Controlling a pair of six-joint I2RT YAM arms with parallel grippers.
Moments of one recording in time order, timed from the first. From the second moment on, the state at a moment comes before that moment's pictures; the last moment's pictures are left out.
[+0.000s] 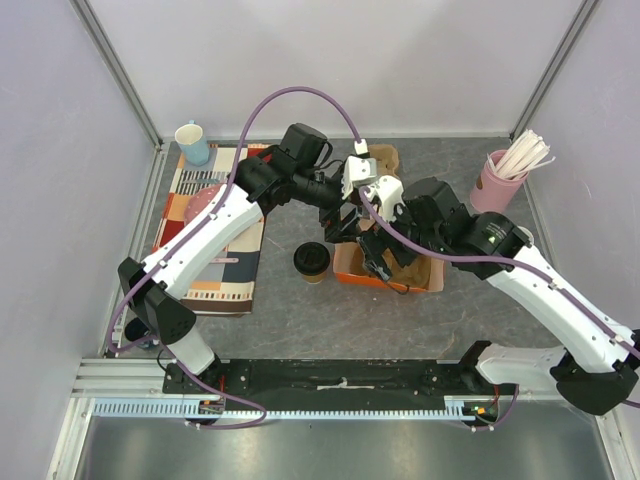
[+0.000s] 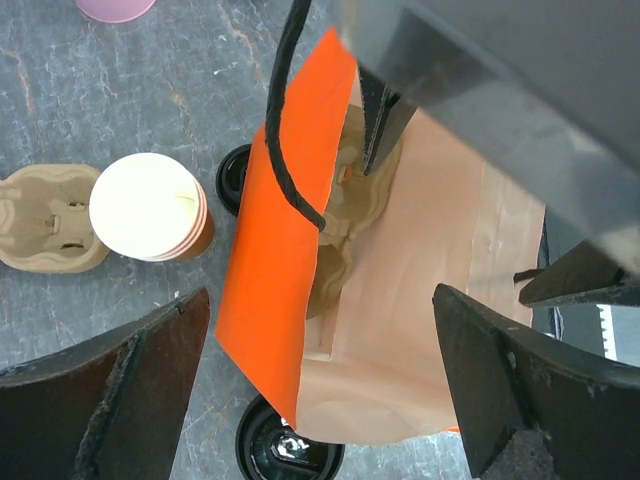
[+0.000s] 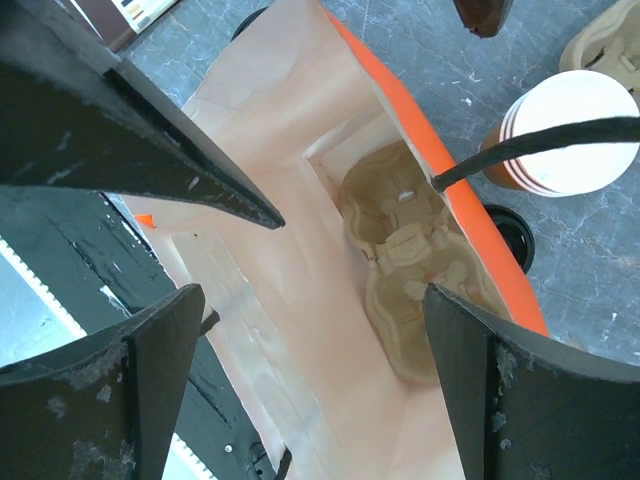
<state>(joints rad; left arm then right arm) -0.73 1.66 1.79 -0.84 0.71 0.51 0.79 1.17 1.42 -0.98 -0.08 0.01</state>
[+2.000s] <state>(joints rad) -0.69 1.71 1.78 -0.75 0.65 0.38 0.67 1.13 1.60 -1.13 -0.17 -0.12</state>
